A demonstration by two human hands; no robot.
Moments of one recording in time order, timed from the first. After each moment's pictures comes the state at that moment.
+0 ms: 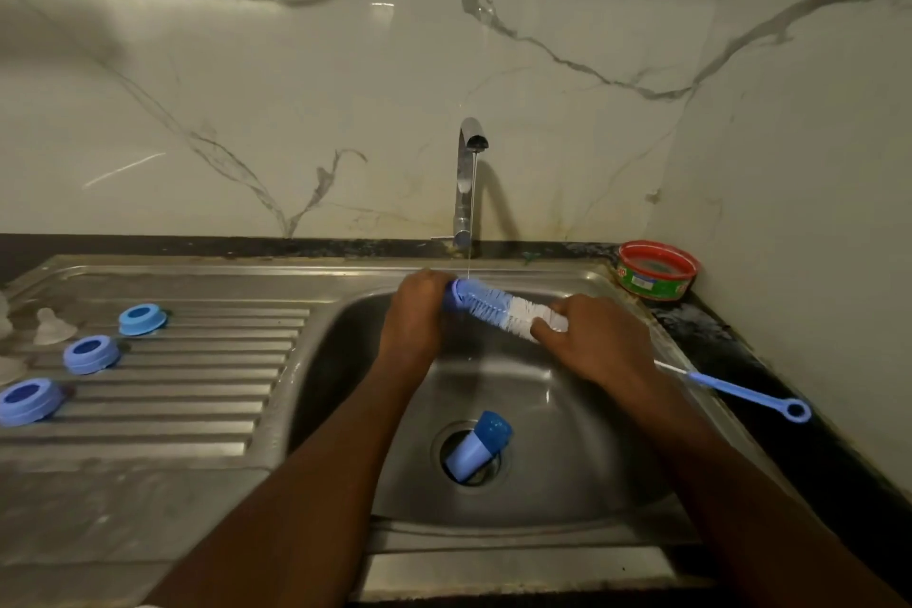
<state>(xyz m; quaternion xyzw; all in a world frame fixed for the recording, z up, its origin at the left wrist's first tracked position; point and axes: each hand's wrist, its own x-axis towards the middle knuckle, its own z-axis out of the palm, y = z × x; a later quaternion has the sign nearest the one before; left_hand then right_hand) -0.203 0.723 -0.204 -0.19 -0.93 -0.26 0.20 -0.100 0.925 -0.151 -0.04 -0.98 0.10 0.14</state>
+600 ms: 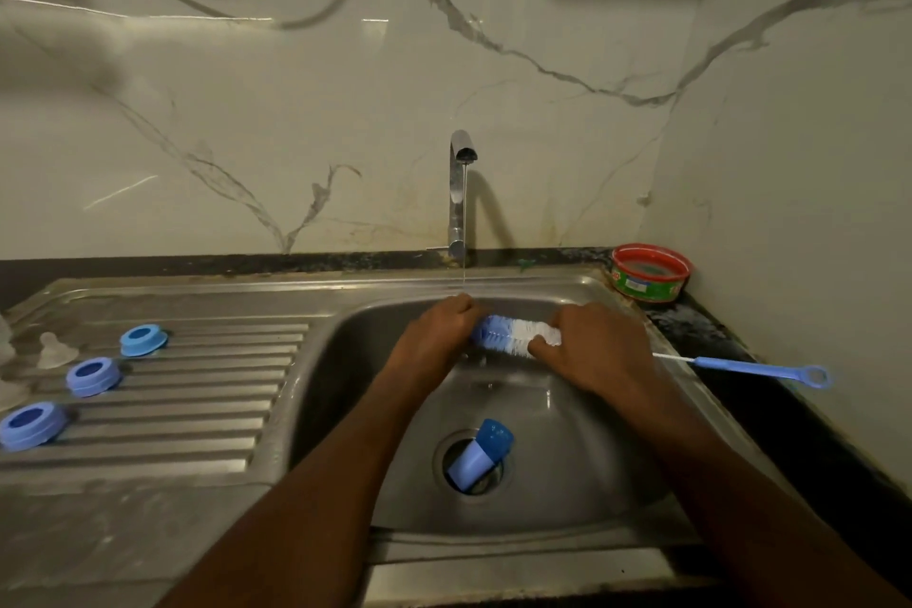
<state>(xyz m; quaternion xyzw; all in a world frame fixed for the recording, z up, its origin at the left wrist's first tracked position) -0.188 0.727 -0.203 -0.27 -0.92 -0.21 0.16 -0.098 0.930 -0.150 -0.04 -0.99 0.05 0.12</state>
